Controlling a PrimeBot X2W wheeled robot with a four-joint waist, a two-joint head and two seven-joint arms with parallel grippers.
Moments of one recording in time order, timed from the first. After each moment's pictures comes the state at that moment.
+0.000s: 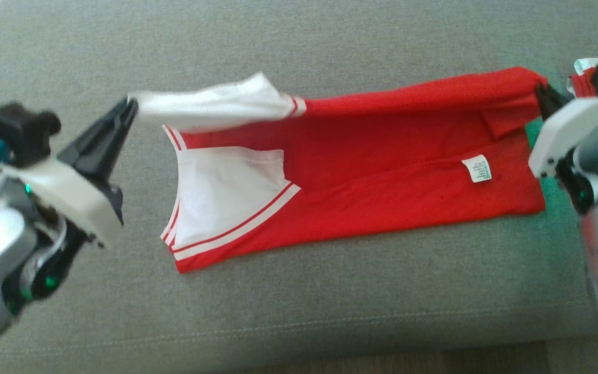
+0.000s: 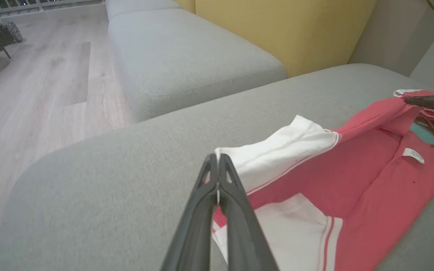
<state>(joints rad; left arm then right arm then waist) -0.79 0.89 -1.12 -0.04 -1.05 0.20 -0.20 -0.72 -0.23 -0.08 0.73 0.16 0.13 0.17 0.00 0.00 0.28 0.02</state>
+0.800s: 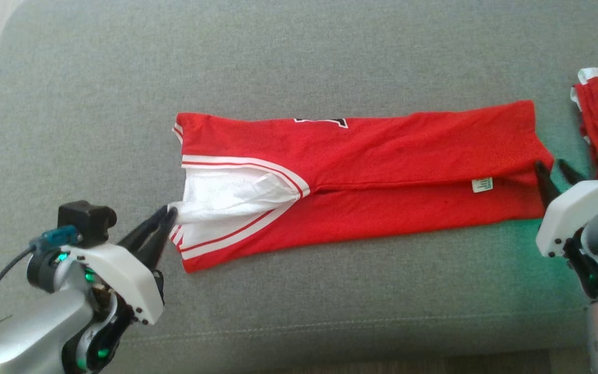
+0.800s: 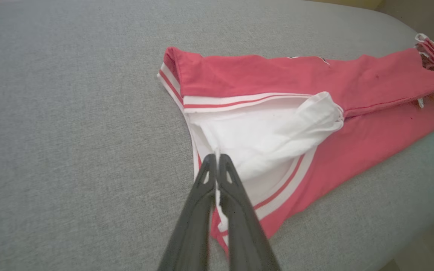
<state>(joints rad) -0.56 0.78 -1.18 0.05 -1.14 0.23 -0.23 -0.29 -0.15 -0.20 0.21 0.13 0.13 0.40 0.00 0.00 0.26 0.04</state>
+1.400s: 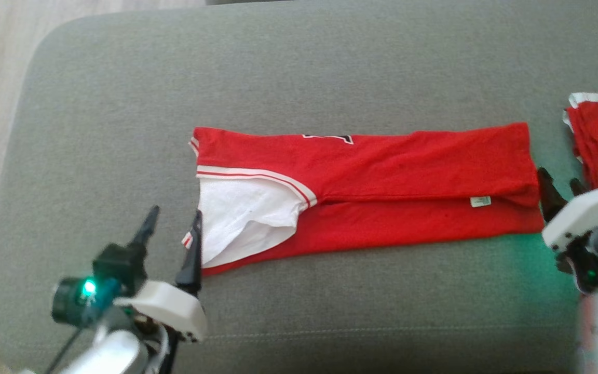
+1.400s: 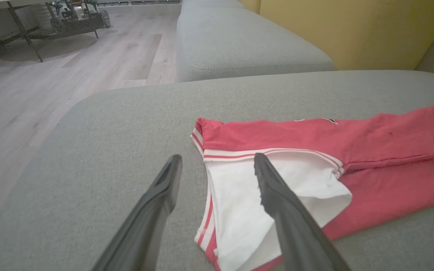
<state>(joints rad) -0.25 0.56 -0.85 -0.04 -0.70 0.52 -0.25 -0.37 -0.05 -0.41 0.41 0.27 0.13 0.34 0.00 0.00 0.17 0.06</state>
